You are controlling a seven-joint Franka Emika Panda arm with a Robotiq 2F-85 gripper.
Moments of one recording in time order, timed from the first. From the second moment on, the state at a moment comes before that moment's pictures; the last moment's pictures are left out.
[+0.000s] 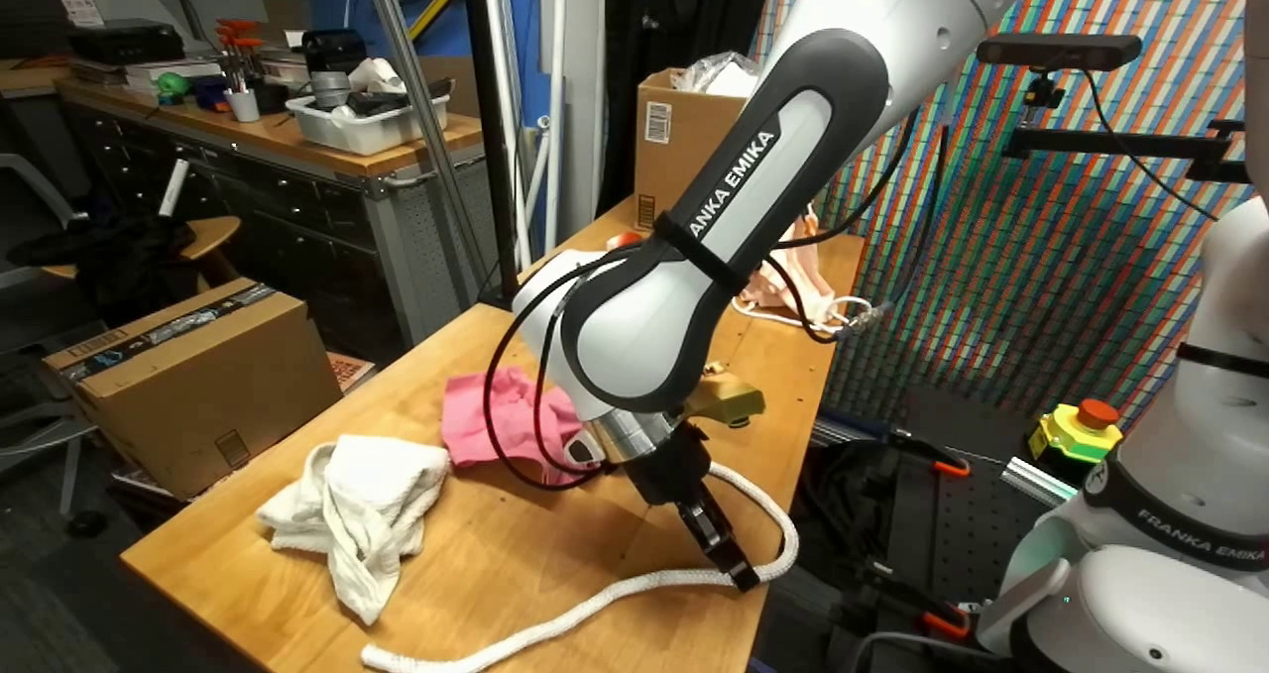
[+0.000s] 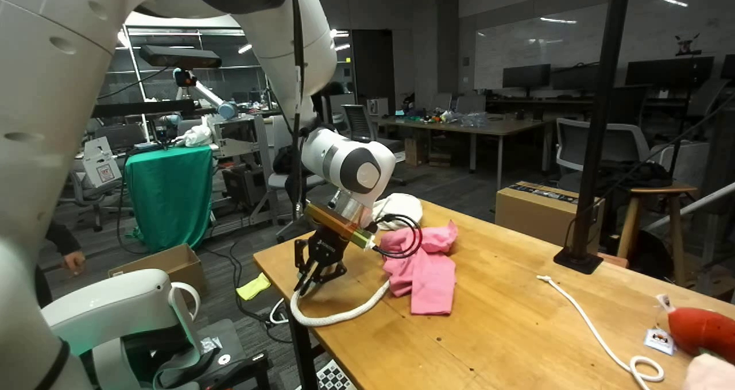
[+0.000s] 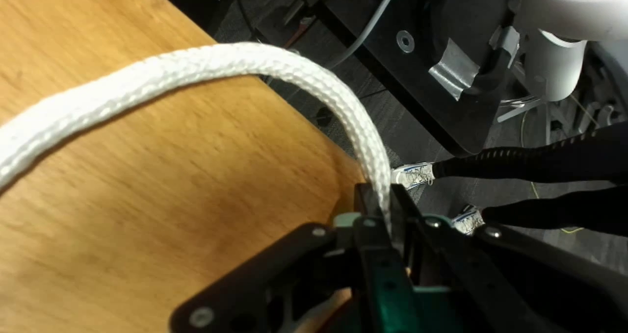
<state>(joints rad) 0.17 0.50 0.26 -2.11 0.17 1.93 -0.47</state>
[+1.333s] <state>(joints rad) 0.17 0.32 0.15 -2.15 -0.15 2.10 -0.20</state>
